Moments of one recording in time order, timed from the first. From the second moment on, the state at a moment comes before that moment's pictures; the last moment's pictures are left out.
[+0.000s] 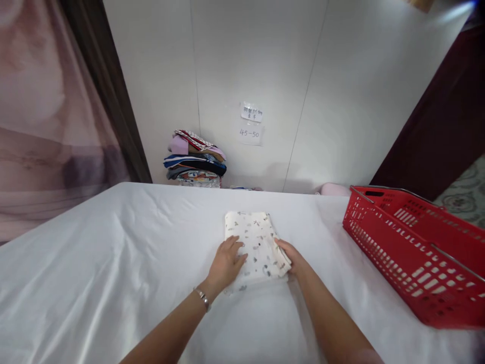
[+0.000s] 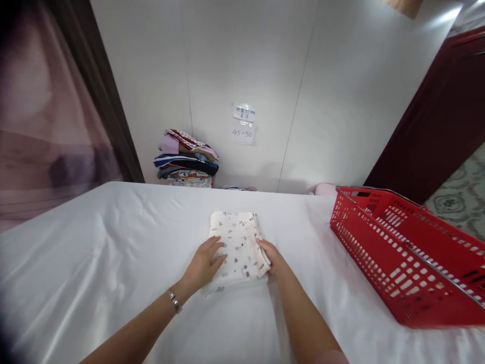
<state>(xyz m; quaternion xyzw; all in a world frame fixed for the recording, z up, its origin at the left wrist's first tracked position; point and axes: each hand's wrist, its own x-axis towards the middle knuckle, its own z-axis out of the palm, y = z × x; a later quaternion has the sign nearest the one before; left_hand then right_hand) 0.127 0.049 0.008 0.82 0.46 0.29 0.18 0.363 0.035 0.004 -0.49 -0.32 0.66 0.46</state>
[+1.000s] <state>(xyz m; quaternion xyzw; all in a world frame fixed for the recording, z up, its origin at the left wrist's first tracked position) 0.145 0.070 -0.018 0.78 0.55 0.19 0.22 0.376 0.137 0.018 -0.81 -0.53 0.20 0.17</state>
